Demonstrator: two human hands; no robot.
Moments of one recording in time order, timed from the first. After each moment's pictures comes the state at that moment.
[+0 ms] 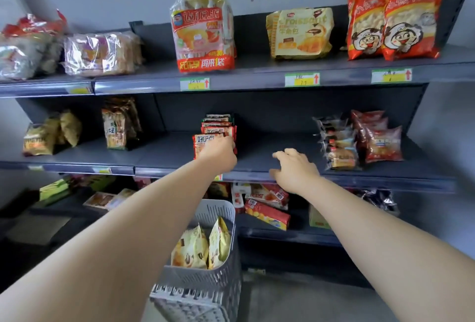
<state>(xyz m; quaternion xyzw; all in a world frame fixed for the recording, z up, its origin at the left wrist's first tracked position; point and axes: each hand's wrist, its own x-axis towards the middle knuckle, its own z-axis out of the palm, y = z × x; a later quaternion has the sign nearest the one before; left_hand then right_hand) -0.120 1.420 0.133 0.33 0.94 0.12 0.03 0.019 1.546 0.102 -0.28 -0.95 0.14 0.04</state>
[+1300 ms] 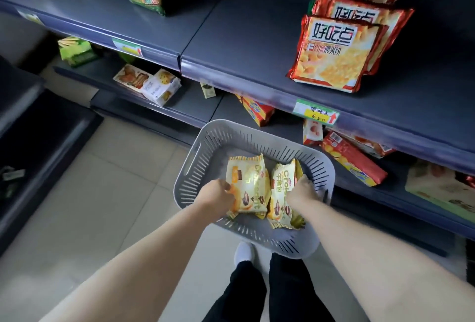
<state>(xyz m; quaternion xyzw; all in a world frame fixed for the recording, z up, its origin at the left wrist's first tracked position) -0.296 1.238 -0.163 0.01 0.90 0.20 0.38 -0.231 1.431 -0.203 -0.43 -0.82 0.25 -0.29</state>
